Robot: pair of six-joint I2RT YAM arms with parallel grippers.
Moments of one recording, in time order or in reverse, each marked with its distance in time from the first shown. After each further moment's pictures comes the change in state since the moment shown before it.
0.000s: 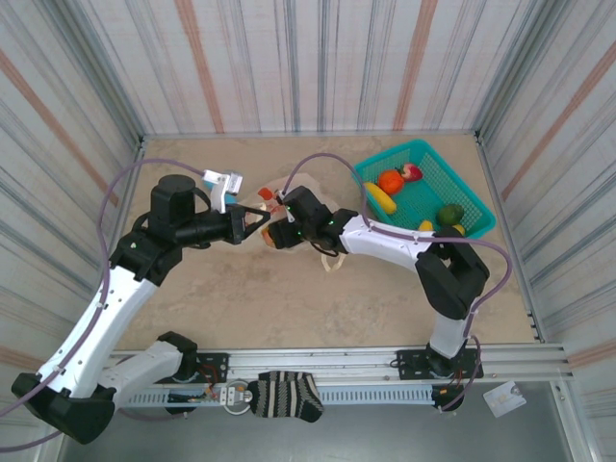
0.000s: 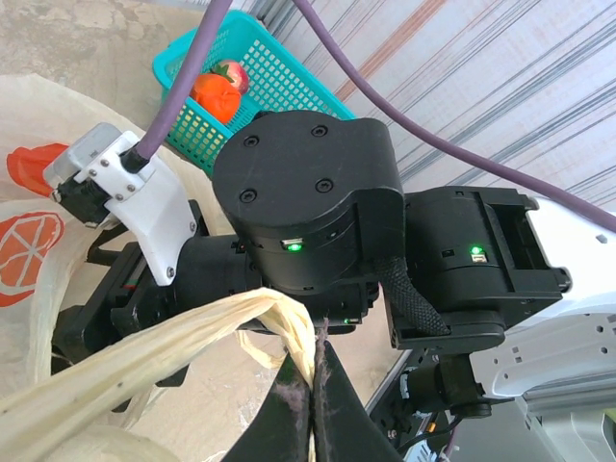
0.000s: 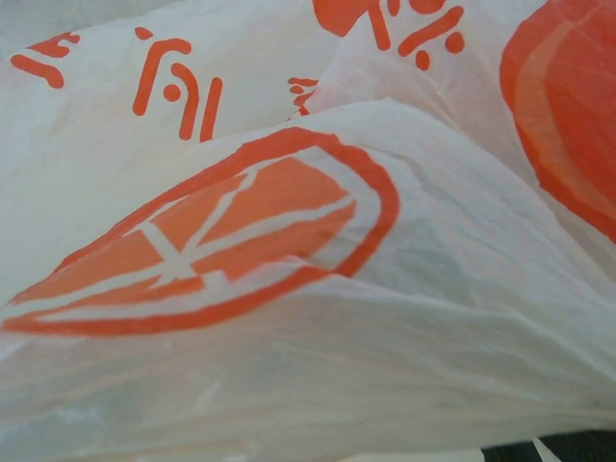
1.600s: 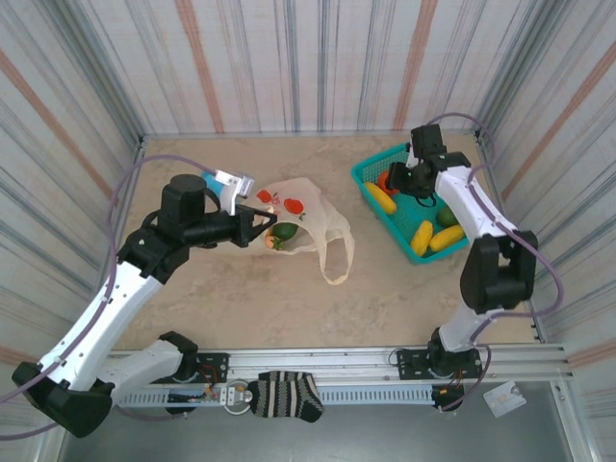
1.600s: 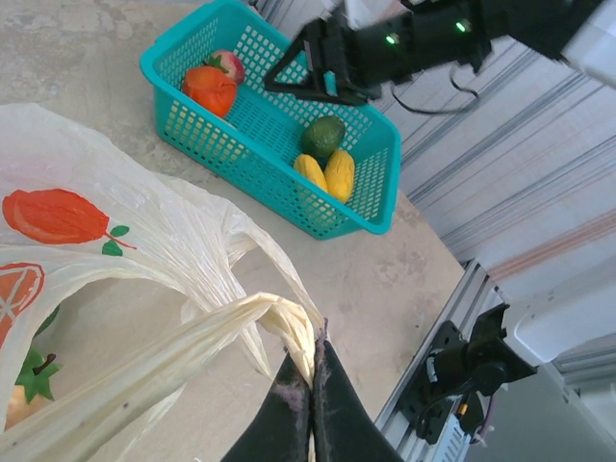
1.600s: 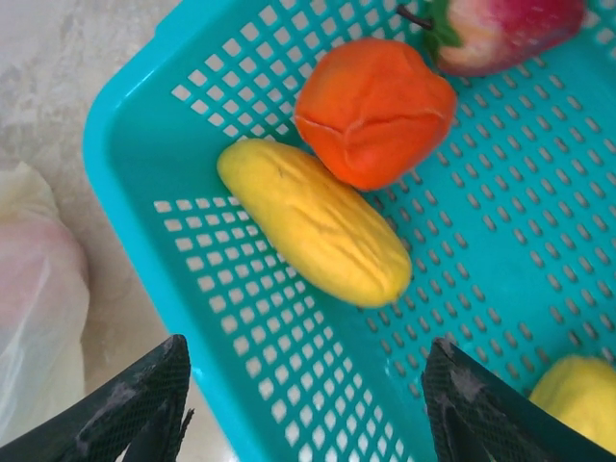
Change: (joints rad) left arm -0.074 0.032 0.007 0.000 -0.056 0.098; right arm -0.732 -0.065 0.203 -0.522 -0.171 -0.025
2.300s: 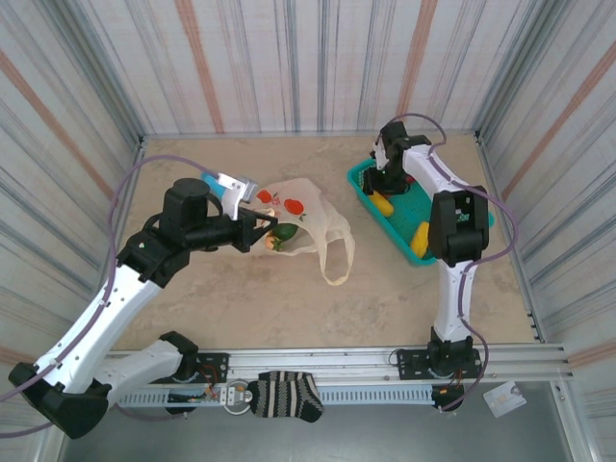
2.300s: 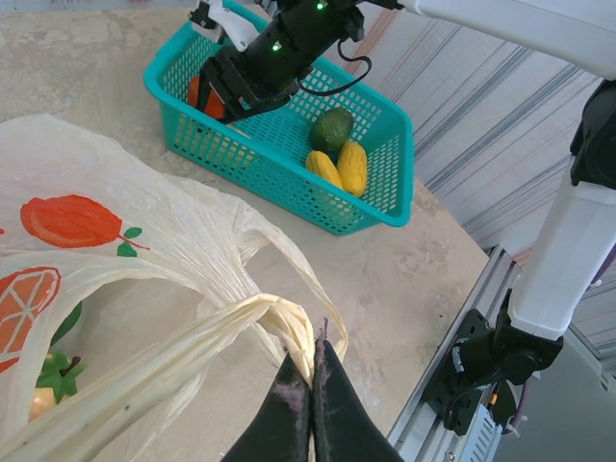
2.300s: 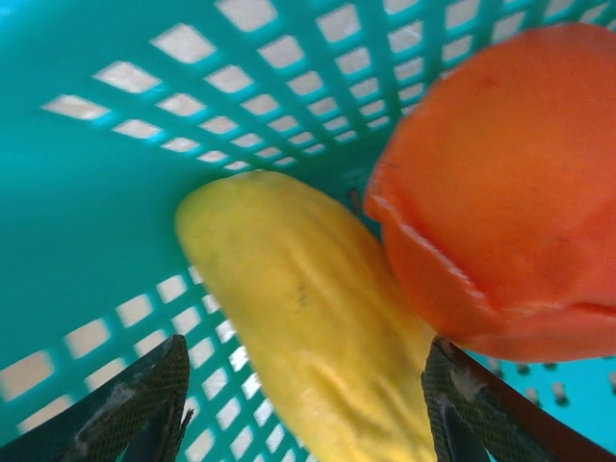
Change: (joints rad) left arm -0.034 -0.015 0.000 -0.021 -0.056 0.051; right arm 0.053 0.426 0.339 -0.180 -0.039 -0.237
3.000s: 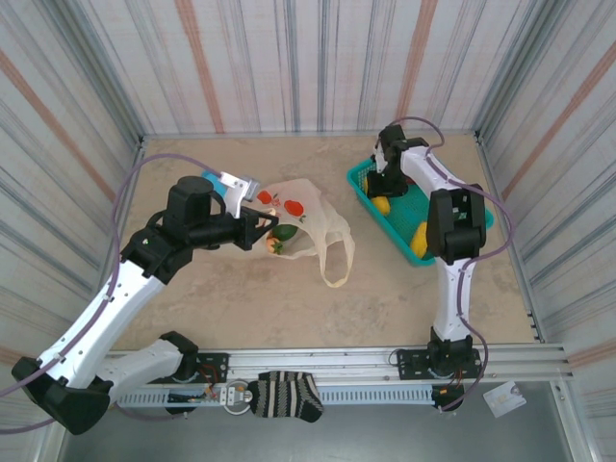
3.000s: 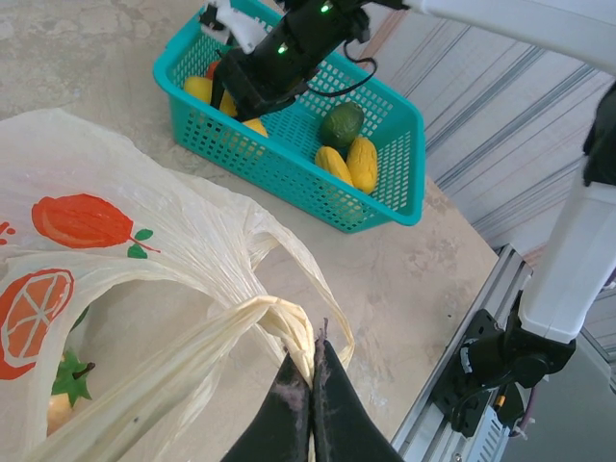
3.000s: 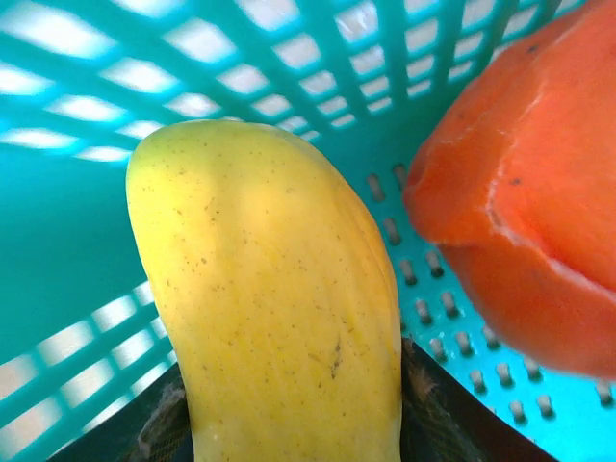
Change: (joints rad) left arm 0.003 0.026 0.005 -0.002 -0.011 0.001; right arm 0.002 -0.013 -0.020 0.027 0.005 0.001
